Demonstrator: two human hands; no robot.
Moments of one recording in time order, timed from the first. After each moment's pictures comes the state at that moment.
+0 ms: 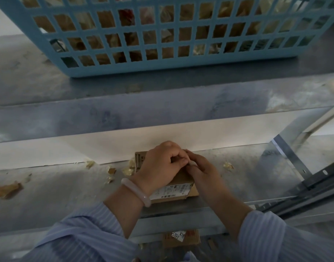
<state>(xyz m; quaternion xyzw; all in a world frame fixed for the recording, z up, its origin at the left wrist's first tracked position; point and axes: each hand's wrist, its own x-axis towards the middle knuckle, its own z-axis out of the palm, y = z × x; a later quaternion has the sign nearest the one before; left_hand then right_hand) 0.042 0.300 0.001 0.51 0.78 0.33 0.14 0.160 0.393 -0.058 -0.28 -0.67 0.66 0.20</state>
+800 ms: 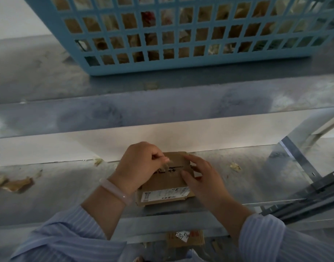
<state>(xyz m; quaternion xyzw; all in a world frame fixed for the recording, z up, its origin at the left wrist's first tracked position) 0.011 0.253 0.015 0.44 0.86 0.25 0.09 0.160 0.376 -0.059 -0.29 -0.82 0.47 0.15</state>
